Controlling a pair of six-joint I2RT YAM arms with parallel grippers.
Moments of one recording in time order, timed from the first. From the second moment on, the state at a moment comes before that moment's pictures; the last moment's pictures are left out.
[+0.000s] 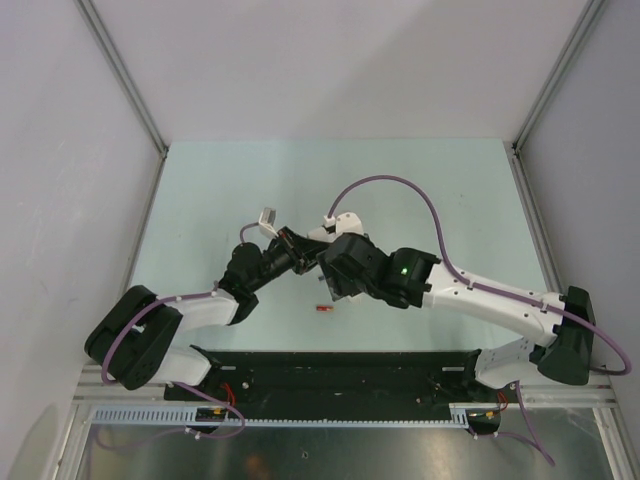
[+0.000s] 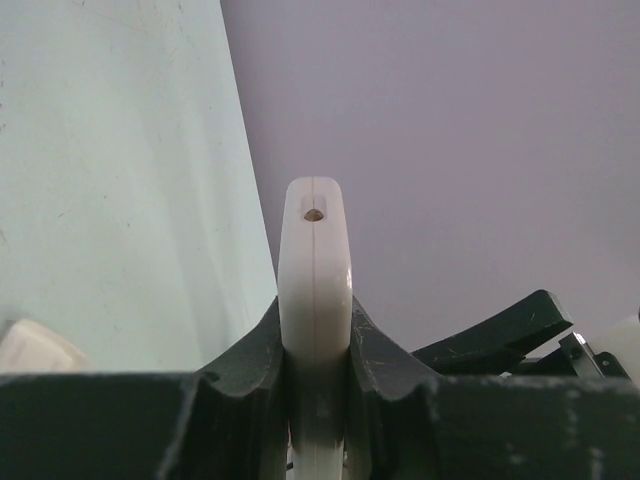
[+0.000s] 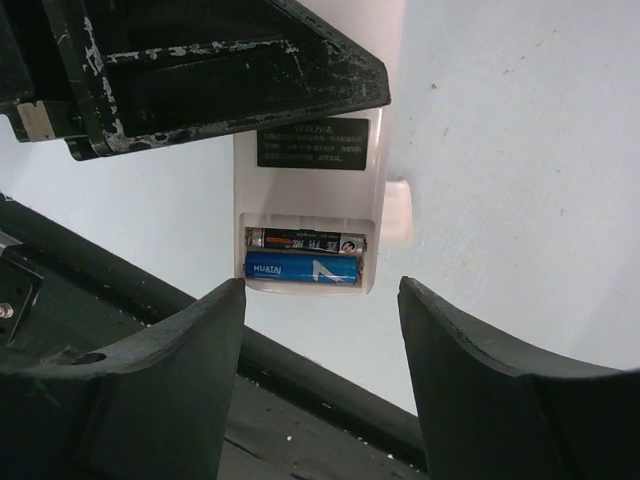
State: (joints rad) left arm -0.60 1.37 0.39 0.98 0.35 -1.36; right arm 1.15 1.39 1.27 -0.74 0.41 0.52
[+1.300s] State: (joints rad) left arm -0.58 0.99 0.05 1.03 0.36 -1.34; right arm 0.77 1.50 0.86 -0.32 0.06 0.44
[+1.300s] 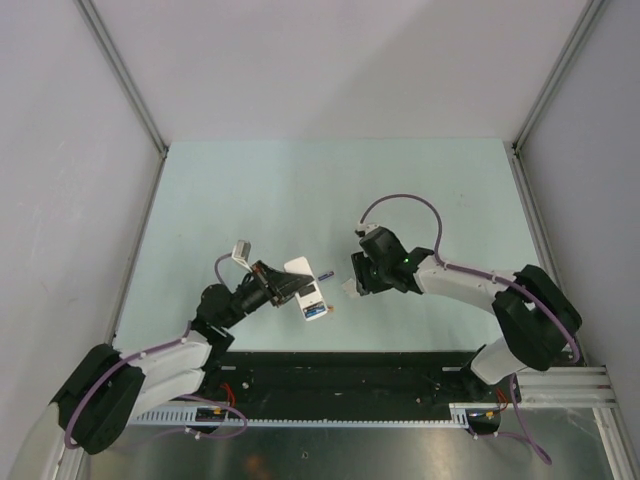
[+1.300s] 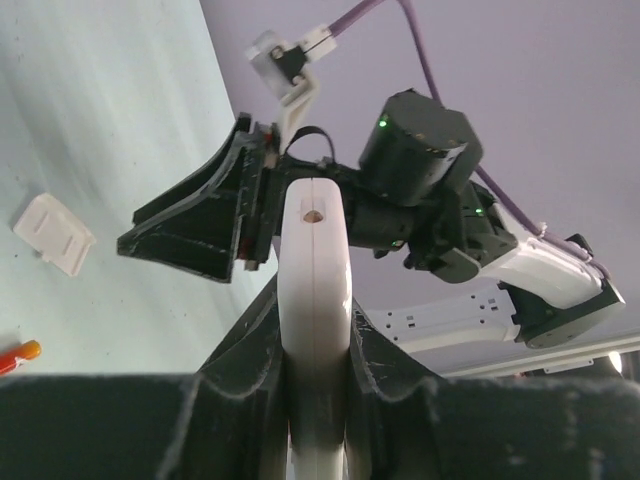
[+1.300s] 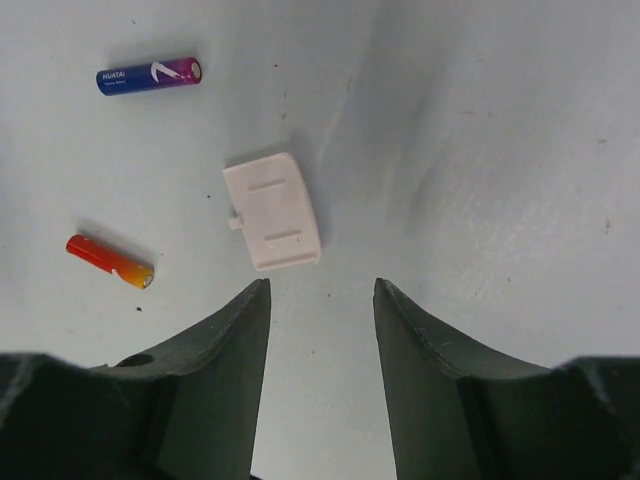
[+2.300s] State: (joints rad) left arm -0.55 0.96 0.05 1.03 0.37 -1.34; right arm 0.75 1.68 0.93 -0.23 0.10 0.32
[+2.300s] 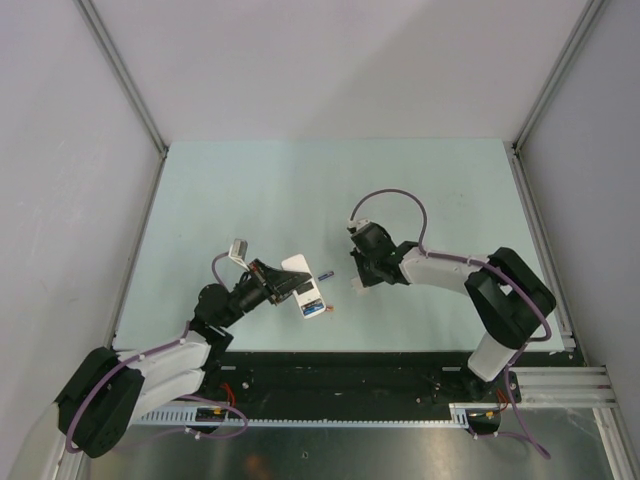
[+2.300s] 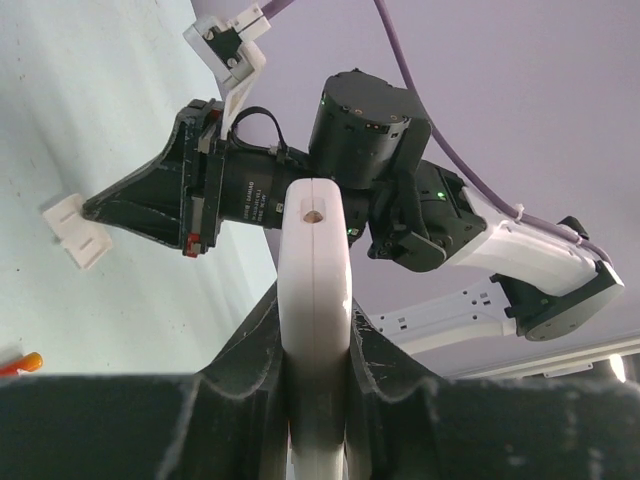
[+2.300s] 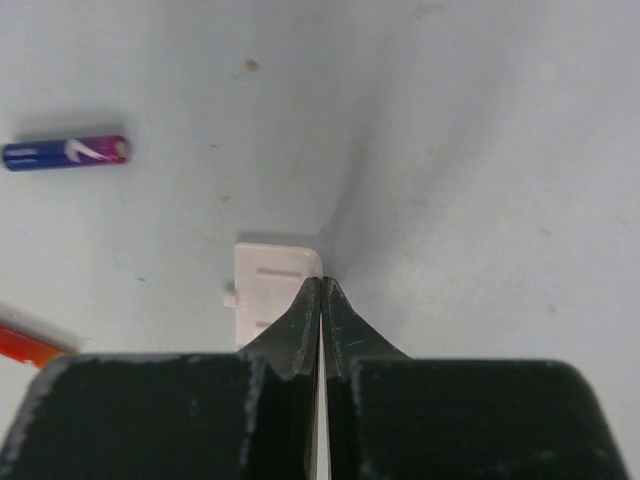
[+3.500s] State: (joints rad) left arm -0.54 0.85 0.05 1.03 0.37 -1.35; right arm 0.93 2.15 1.34 -0.78 1.30 0.24
